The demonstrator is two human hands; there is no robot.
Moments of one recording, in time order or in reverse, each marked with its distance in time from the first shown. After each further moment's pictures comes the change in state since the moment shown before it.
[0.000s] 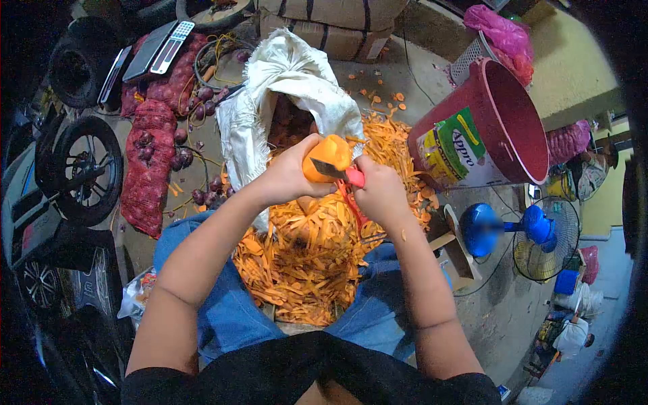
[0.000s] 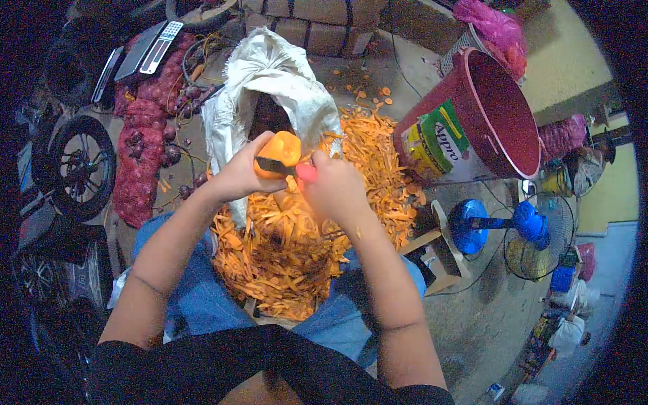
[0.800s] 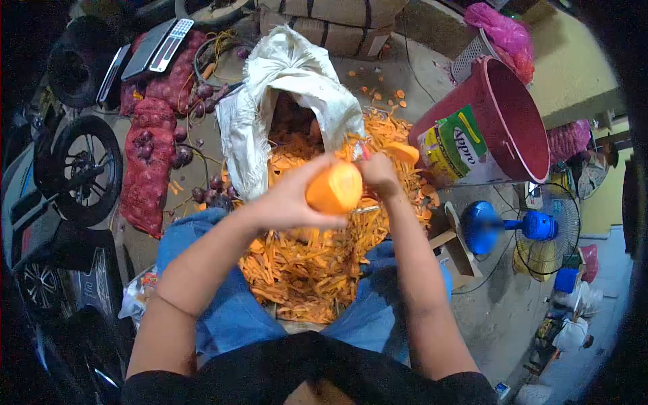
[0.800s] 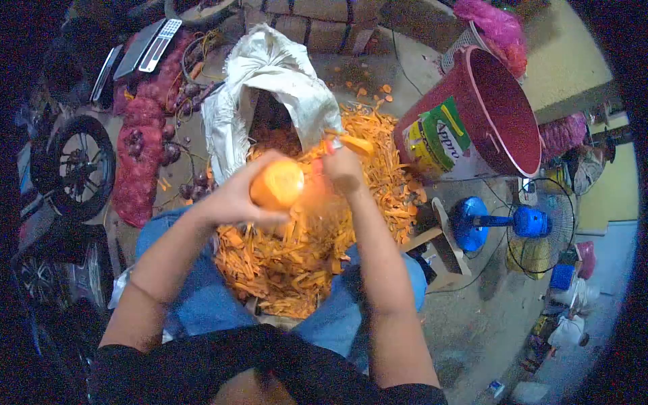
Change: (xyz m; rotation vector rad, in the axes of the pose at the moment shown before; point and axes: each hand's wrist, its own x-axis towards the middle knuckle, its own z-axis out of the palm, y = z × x) left_hand -0.031 0.026 0.017 0.209 -0.114 0.191; right_hand 0.032 0.053 0.054 0.504 -0.196 0.653
